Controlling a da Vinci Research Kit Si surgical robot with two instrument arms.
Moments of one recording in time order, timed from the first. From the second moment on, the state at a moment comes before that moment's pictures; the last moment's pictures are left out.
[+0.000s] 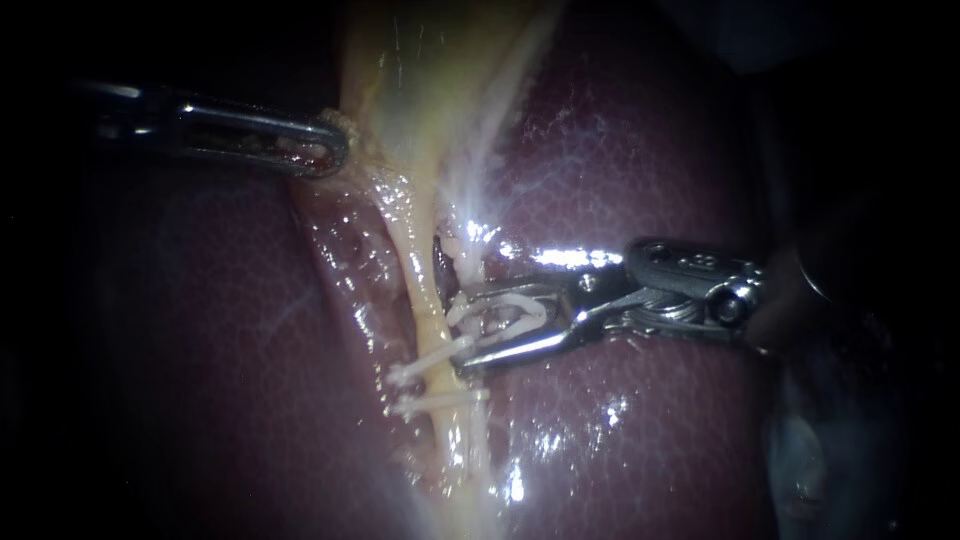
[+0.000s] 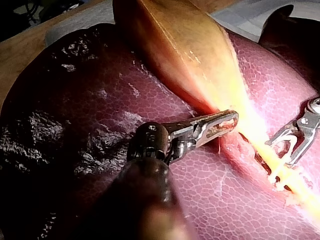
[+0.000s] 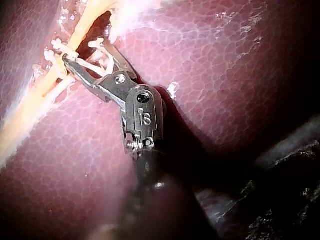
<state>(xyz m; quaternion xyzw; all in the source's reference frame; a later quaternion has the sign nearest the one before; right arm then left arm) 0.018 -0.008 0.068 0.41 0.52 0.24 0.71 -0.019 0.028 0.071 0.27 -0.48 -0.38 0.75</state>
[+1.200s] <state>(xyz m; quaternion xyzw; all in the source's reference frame) 0.019 -0.006 0.067 0.54 0.45 0.31 0.64 -0.019 0.028 0.071 0.27 -0.48 -0.38 0.75</state>
